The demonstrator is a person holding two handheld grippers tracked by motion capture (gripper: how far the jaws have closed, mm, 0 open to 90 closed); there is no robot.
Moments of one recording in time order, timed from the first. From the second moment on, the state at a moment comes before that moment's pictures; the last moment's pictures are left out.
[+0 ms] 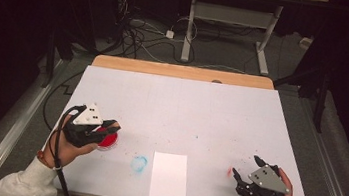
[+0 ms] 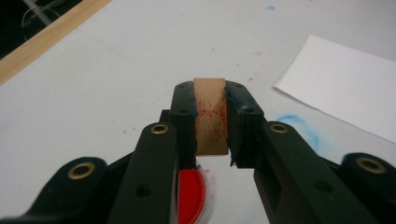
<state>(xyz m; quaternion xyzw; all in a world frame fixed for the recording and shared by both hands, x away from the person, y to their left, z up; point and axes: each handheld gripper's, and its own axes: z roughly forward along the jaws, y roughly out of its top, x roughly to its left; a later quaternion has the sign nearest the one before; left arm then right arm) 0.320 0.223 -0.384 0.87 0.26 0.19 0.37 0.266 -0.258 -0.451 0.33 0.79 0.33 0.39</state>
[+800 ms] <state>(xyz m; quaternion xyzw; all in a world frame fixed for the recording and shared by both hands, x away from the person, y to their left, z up) 0.300 0.141 -0.395 0.91 0.15 0.13 0.35 0.266 -0.258 -0.452 0.33 0.80 0.33 0.39</state>
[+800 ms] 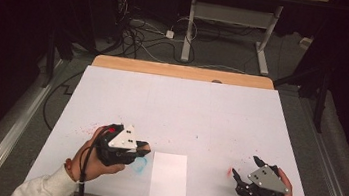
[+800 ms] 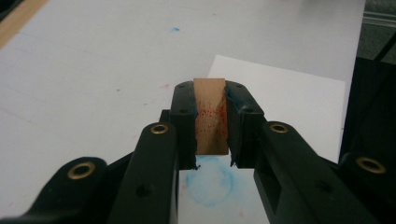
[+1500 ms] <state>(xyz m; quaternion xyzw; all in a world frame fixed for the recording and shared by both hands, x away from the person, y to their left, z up) 0.313 0.065 -0.447 0.95 0.10 0.06 0.28 0.266 -0.258 -0.453 0.33 0.80 0.32 0.39</state>
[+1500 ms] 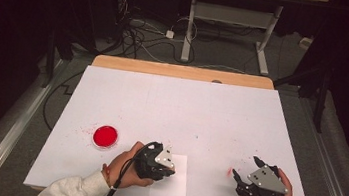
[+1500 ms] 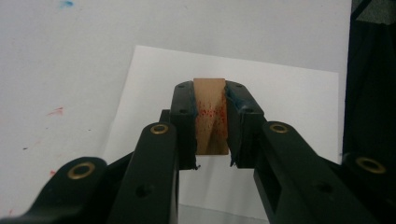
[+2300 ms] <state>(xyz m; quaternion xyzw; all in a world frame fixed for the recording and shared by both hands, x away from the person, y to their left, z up) 0.322 0.064 -0.468 0.95 0.11 0.03 0.28 0.266 -0.257 -0.453 0.33 0.80 0.32 0.39</state>
